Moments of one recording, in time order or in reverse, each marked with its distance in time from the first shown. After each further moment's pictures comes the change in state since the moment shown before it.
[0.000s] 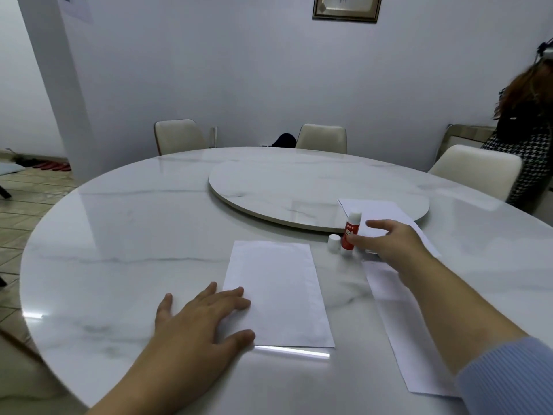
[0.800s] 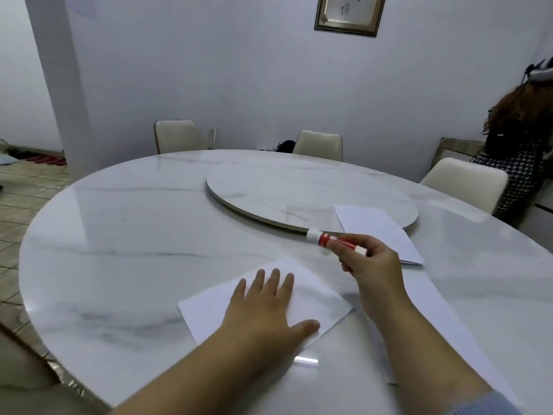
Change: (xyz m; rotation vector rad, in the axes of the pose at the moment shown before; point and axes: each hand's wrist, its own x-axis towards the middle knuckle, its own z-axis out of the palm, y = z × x) left_hand 0.039 0.065 0.033 0.199 -0.119 0.115; right_hand -0.056 0.005 0.022 0.365 0.016 -0.208
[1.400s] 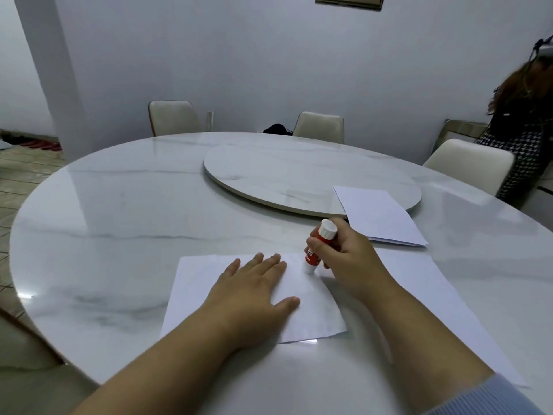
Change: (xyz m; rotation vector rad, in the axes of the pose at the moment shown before) left_hand 0.000 -0.020 -0.002 -0.017 0.021 0.048; right_hand -0.013 0.005 0.013 -0.410 -0.340 -0.167
